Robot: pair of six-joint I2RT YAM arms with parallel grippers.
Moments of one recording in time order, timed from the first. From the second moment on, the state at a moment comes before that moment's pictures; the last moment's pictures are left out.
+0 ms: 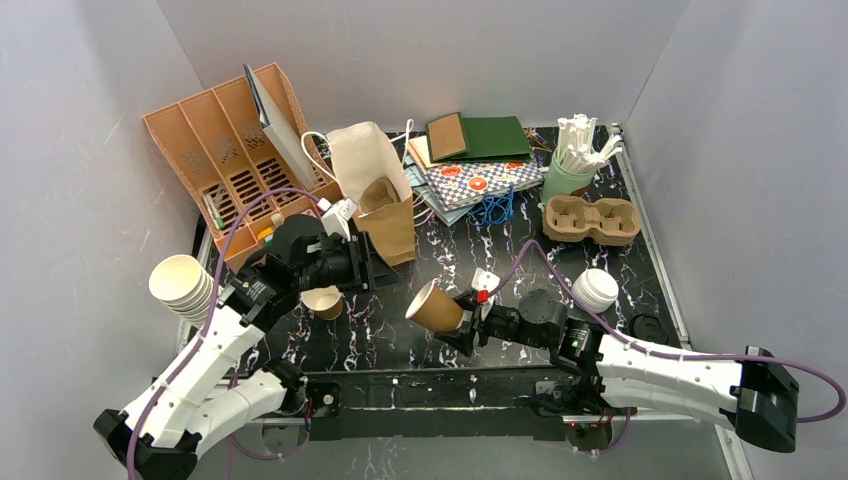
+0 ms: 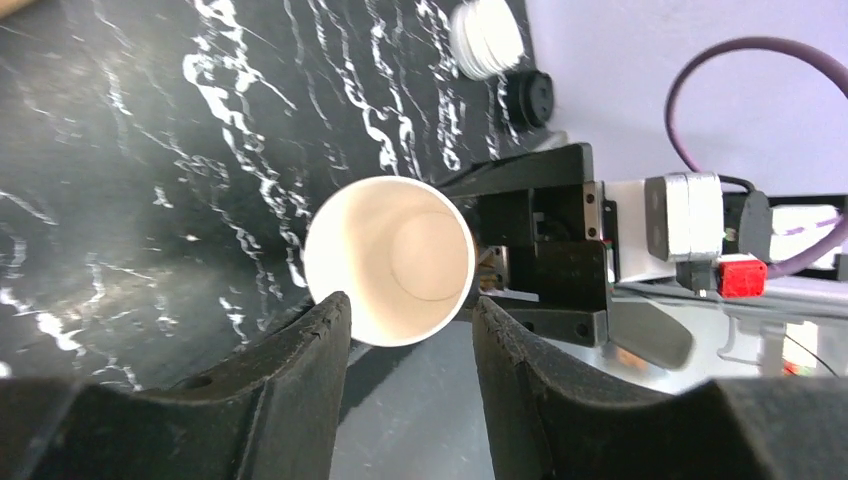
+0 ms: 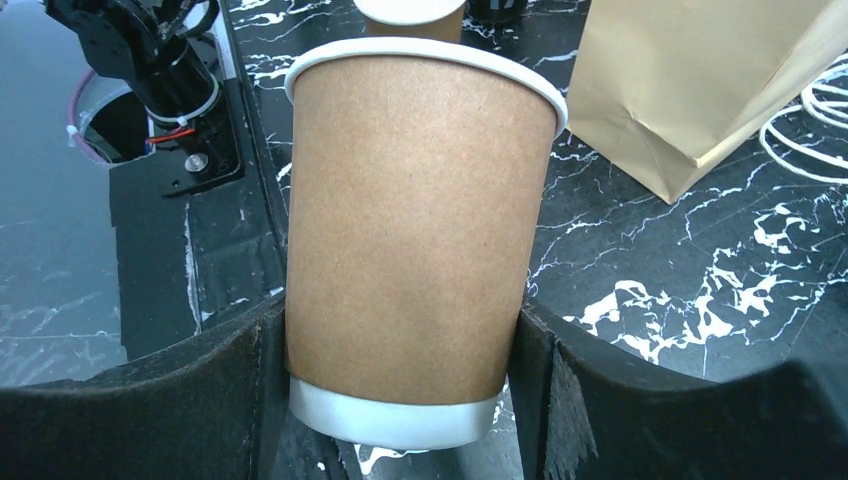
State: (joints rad) left arm -0.60 0.84 0.96 -0.67 0.38 -0.74; right arm 1.16 0.79 0.33 0.27 -0.11 0.06
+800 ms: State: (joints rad) left arm -0.76 0.89 0.80 -0.36 0.62 -0.81; right arm 1.16 0.83 0.37 0.30 -0.18 0.08
